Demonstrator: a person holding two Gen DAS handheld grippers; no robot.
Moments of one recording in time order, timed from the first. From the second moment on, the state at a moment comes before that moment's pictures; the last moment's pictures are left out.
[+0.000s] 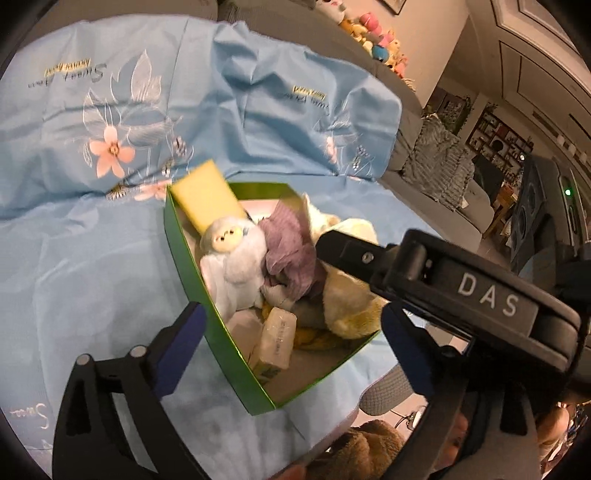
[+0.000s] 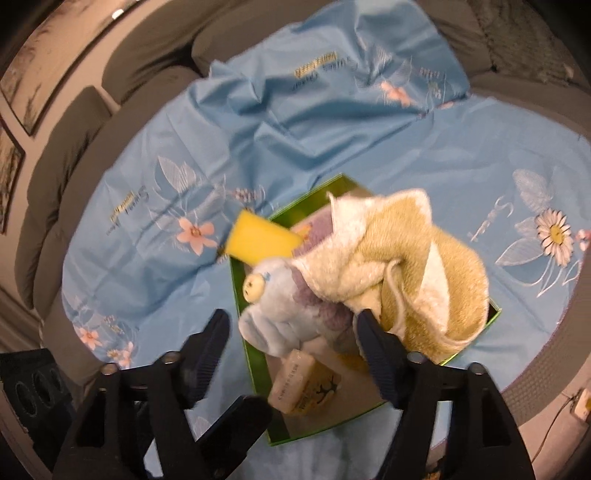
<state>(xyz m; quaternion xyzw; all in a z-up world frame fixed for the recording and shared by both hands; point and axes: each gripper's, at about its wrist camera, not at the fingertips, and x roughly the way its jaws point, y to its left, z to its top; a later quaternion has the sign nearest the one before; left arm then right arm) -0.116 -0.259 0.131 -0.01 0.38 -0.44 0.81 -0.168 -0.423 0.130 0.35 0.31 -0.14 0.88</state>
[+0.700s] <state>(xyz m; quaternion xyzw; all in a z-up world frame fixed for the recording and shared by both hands) -0.142 -0.237 0.155 0.02 0.33 -0.42 0.85 -0.199 -0.408 0.172 0.27 0.26 -0.23 0.90</state>
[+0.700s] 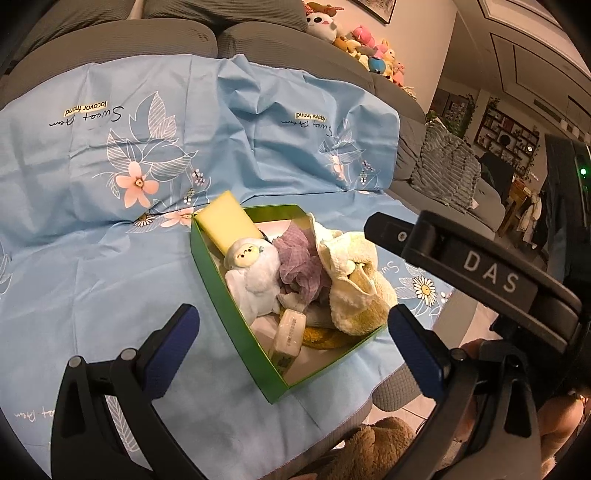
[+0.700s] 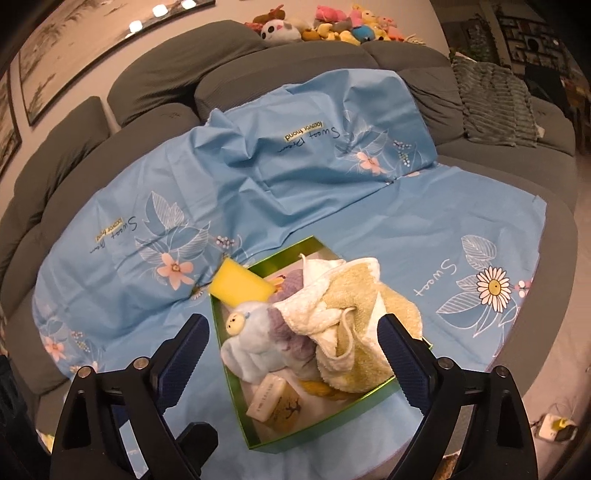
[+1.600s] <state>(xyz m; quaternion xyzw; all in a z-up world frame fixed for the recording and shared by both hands) -0.141 -0.236 0.152 0.02 0.35 -0.41 0.84 -0.201 -0.405 0.174 0.26 0.26 -0.24 0.90</state>
